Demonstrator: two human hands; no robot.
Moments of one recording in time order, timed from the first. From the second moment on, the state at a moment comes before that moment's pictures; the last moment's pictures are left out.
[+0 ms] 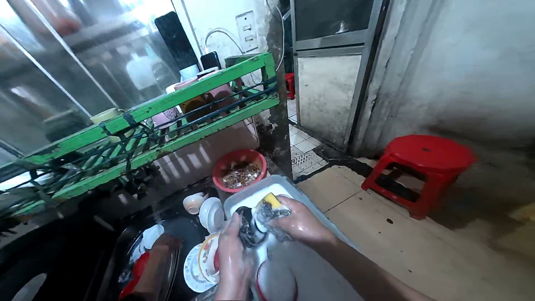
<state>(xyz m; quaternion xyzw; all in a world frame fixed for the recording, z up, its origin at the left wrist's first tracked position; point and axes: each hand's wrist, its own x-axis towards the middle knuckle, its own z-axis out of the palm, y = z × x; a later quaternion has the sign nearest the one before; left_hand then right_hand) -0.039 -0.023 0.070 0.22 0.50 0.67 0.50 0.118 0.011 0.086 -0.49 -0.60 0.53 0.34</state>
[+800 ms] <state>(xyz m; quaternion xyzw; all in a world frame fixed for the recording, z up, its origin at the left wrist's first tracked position) -0.085 -0.013 0.039 0.07 0.48 0.67 0.56 0.133 0.042 -0.012 -0.61 -0.71 0.35 0.02</state>
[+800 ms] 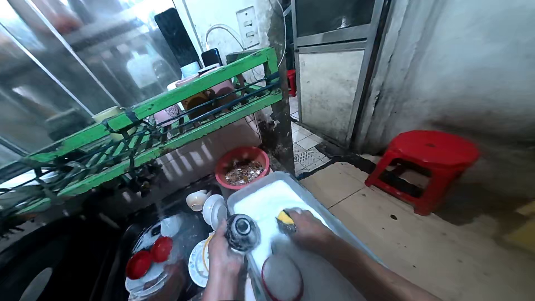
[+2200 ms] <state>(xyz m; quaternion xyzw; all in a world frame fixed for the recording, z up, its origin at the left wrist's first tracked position) -0.067 -0.007 0.055 0.17 0.55 0.68 0.45 0.097 0.024 0.064 -0.48 -0.41 0.64 0.44</state>
